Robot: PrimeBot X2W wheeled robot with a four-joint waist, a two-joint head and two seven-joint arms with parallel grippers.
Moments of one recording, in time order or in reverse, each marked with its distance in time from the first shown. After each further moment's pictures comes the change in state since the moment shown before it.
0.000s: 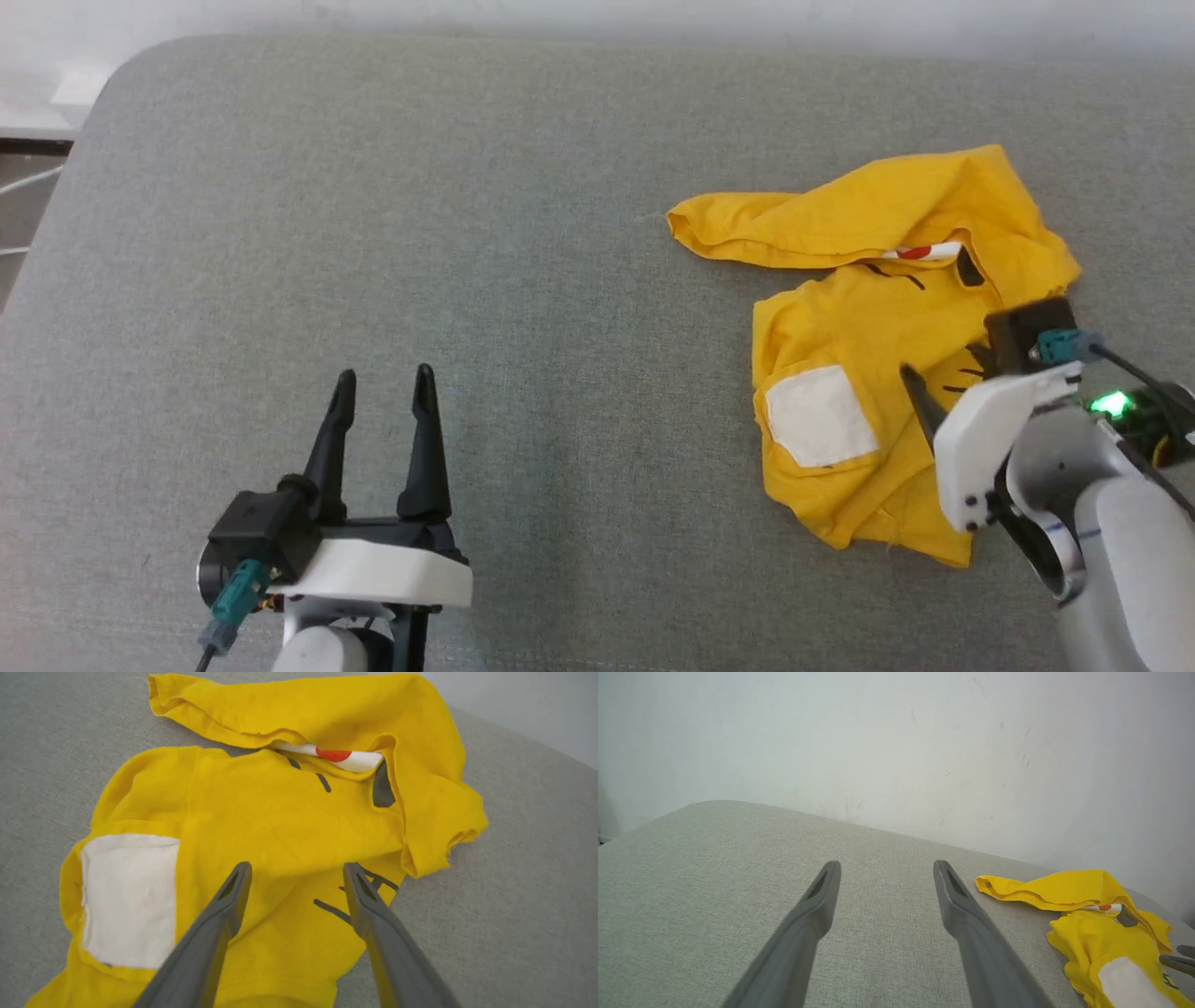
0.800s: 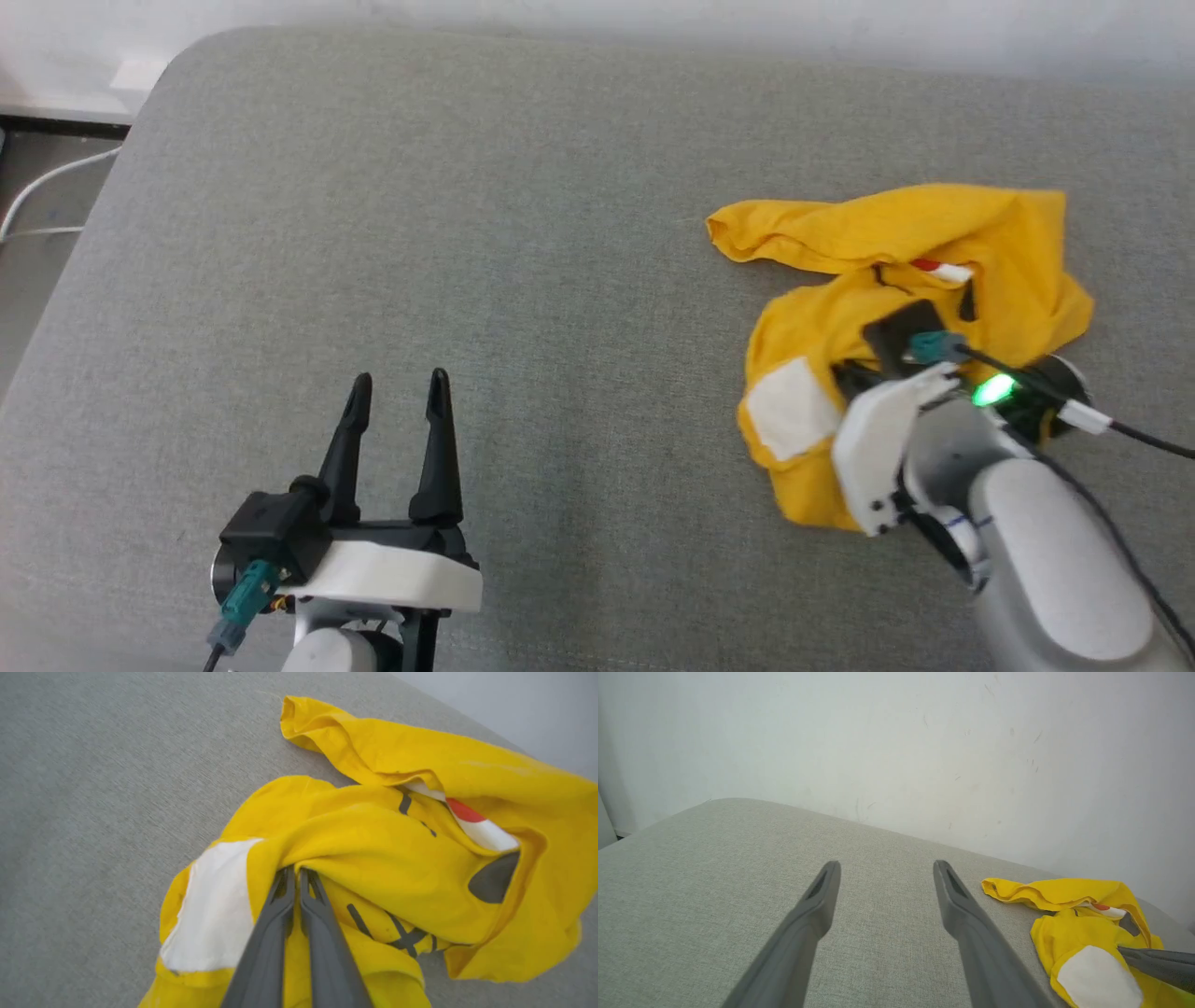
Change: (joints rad) left arm 0.000 0.000 -0.024 0.010 -0.021 -0.006 0.000; right arm -0.080 -0.007 0.192 0.129 0.004 0.000 -0.020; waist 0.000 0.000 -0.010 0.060
